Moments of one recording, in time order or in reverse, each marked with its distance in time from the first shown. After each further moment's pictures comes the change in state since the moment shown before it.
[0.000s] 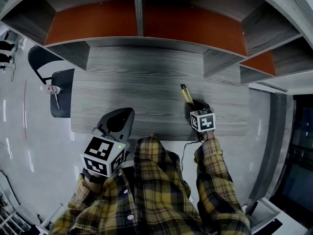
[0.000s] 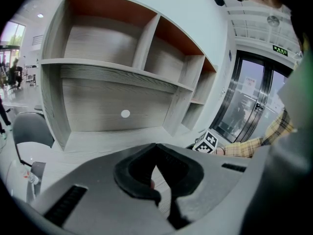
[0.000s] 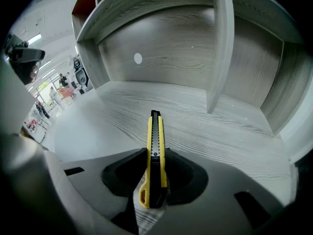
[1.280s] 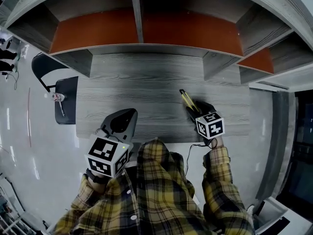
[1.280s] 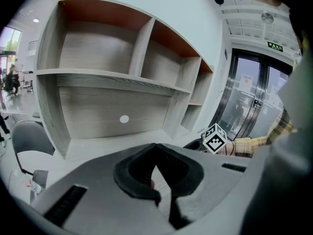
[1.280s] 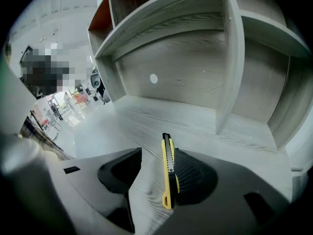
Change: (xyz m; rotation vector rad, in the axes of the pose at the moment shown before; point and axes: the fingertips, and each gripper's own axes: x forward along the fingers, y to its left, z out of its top) left arm -0.006 -0.001 0.017 0.050 -0.017 -0.009; right arm -0.048 0.032 0.037 -0.049 -0.115 0.133
